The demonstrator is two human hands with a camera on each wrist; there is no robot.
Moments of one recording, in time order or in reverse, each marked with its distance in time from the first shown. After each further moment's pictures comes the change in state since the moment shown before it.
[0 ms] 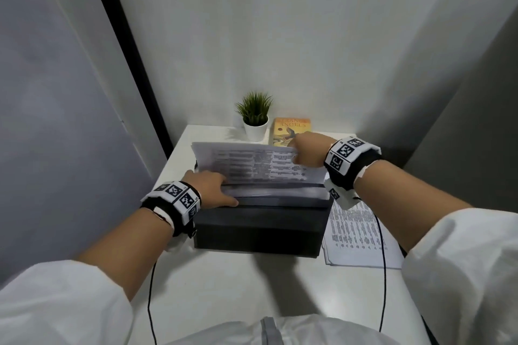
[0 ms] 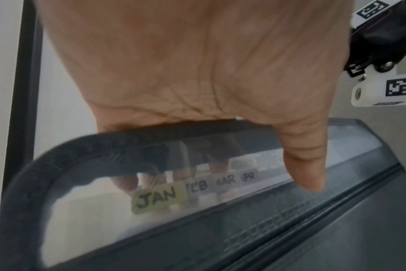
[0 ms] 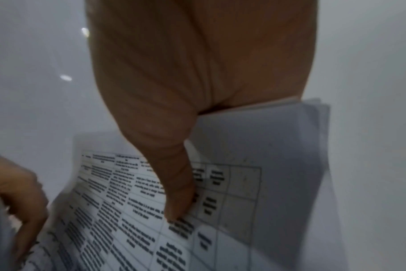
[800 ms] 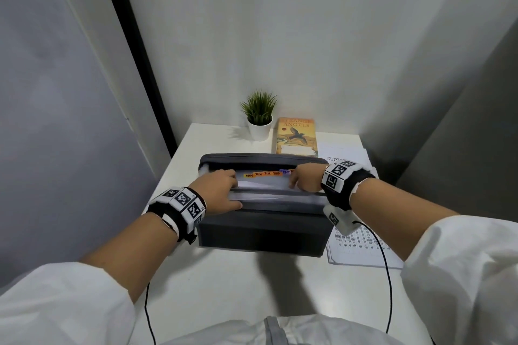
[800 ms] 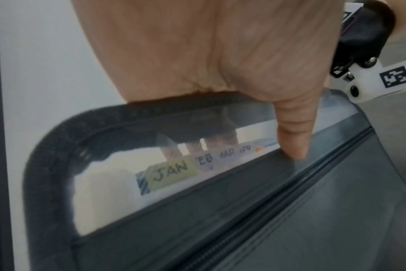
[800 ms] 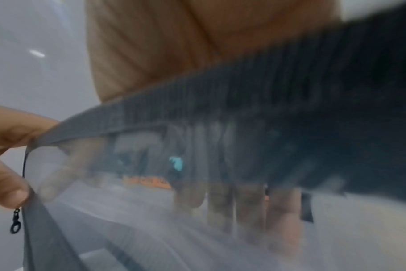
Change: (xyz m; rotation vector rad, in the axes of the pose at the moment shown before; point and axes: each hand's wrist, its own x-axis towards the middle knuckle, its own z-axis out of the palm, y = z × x) left_hand -0.013 -0.004 0.011 -0.057 0.144 0.228; right_hand -0.004 -0.020 0.047 0.035 -0.279 0.027
